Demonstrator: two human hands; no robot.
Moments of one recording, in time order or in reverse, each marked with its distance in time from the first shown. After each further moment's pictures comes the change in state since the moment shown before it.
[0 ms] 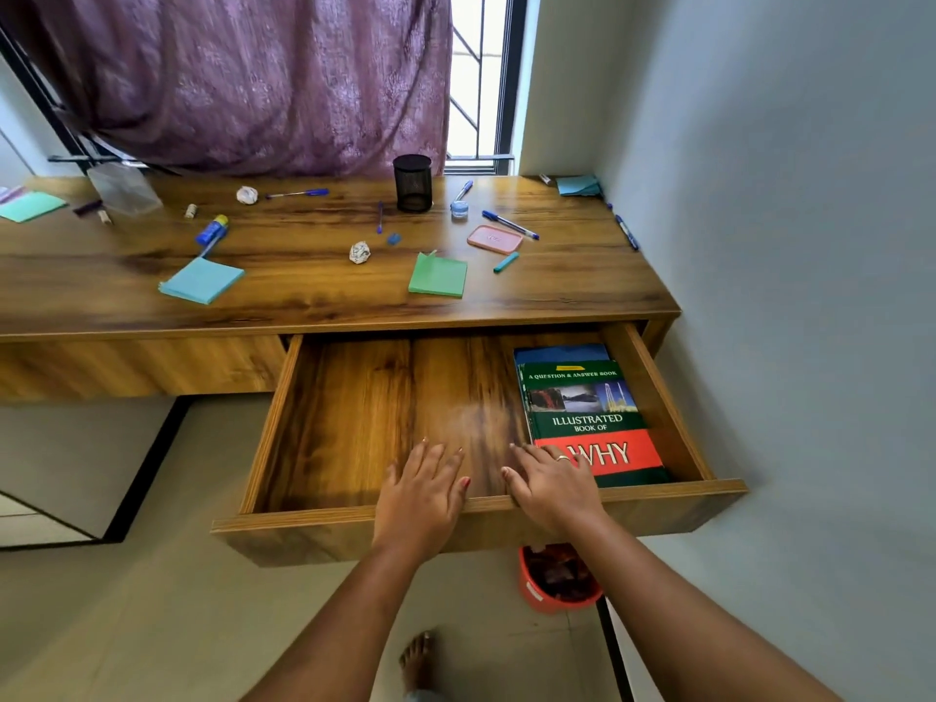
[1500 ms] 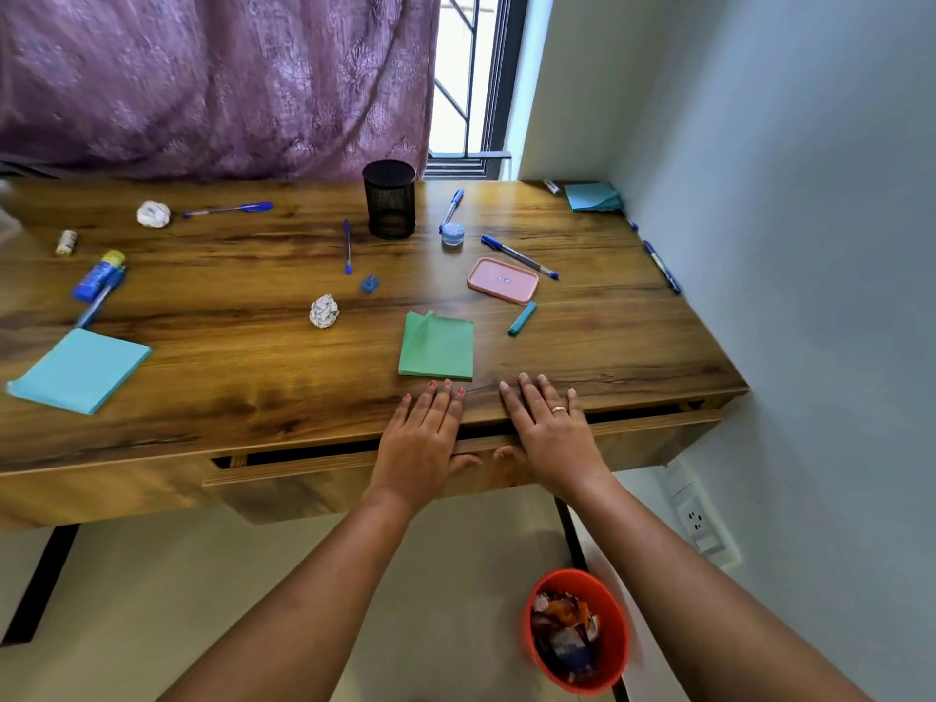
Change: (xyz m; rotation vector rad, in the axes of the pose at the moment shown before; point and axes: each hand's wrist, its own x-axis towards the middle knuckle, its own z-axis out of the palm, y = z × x) left_hand 0.253 -0.063 -0.044 0.255 0.217 0.278; right_hand 0.226 -0.008 -0.071 -0.304 0.123 -0.116
